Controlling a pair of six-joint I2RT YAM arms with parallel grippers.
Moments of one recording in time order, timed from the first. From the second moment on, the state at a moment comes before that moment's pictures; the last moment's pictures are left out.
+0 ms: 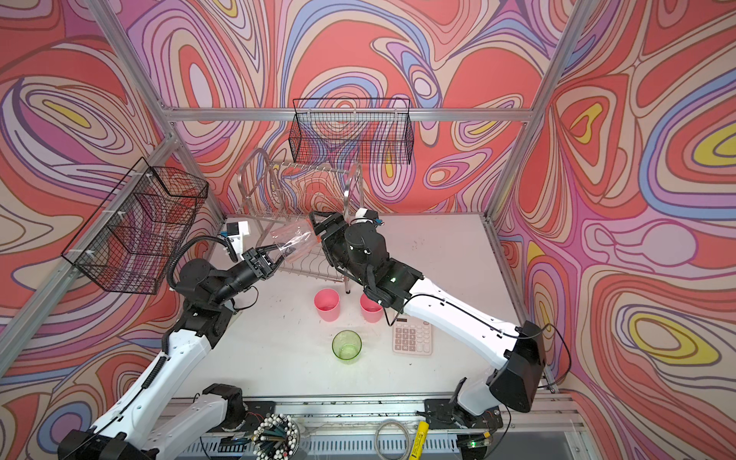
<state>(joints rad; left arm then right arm) -0.17 0.95 0.71 0.42 0.73 -1.15 0.90 1.49 1.45 -0.01 0.21 1.46</state>
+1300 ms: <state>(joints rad) -0.17 0.96 0.69 0.44 0.74 -1.16 0.93 1.56 1.49 -0.02 0.22 1.41</state>
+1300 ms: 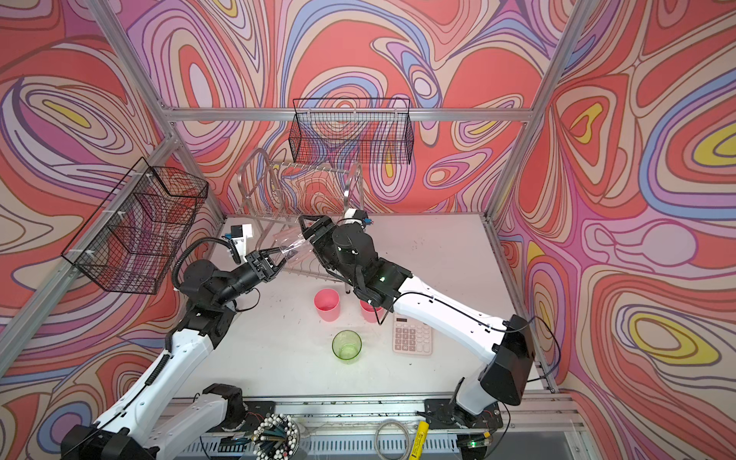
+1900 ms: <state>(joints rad) -0.17 0.98 0.69 0.47 0.74 -1.16 0.96 1.58 1.52 -0.02 0.27 1.37</state>
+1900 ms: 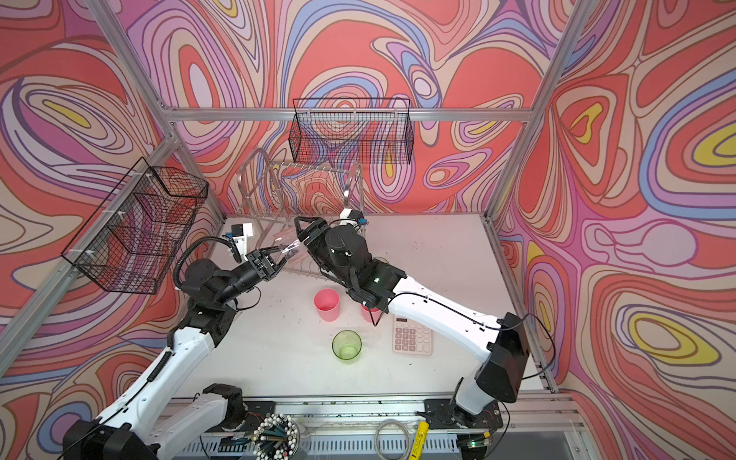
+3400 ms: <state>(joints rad) -0.17 0.93 1.02 -0.57 0.46 -0.65 1.09 1.82 2.03 -0.20 0.65 0.09</state>
